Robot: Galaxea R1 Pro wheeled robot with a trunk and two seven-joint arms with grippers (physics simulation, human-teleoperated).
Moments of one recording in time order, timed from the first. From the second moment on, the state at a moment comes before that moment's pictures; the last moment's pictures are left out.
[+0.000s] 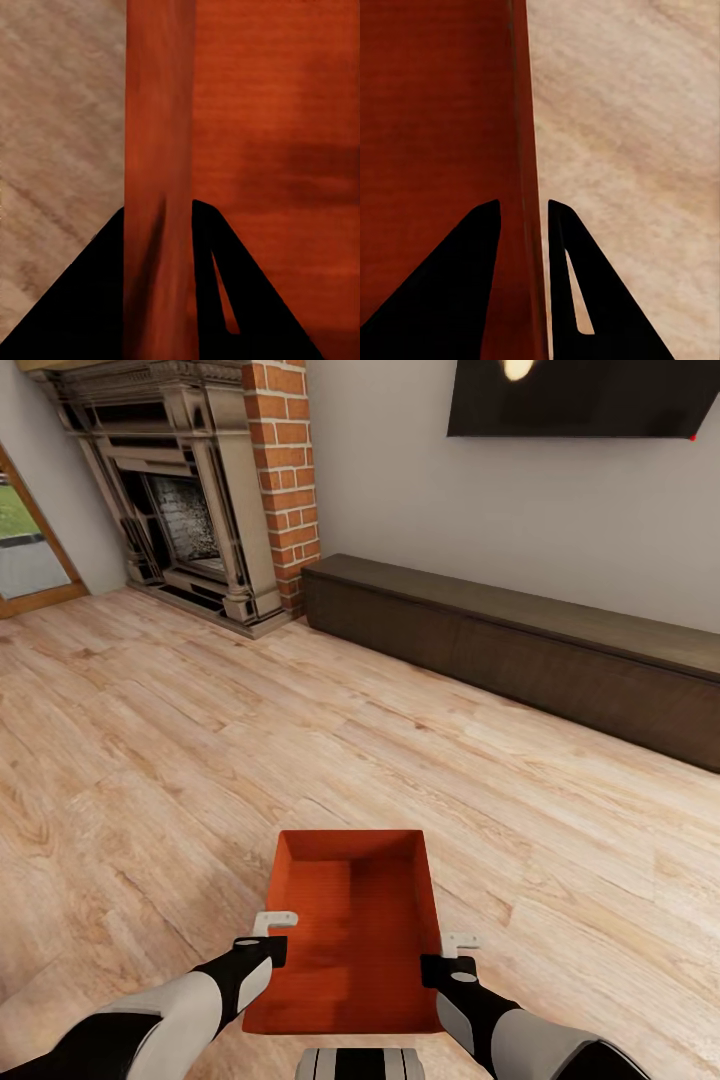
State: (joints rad) left arm -0.80 -0.11 -0.01 0.00 0.02 0.06 0.21; right arm -0.71 0.14 0.50 -0.05 -0.51 -0.09 -0.24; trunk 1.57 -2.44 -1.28
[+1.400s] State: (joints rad) left arm -0.80 -0.11 -0.01 0.00 0.02 0.06 0.21; right arm -0.71 0.14 0.50 -0.05 -0.51 -0.09 -0.24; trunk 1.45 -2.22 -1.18
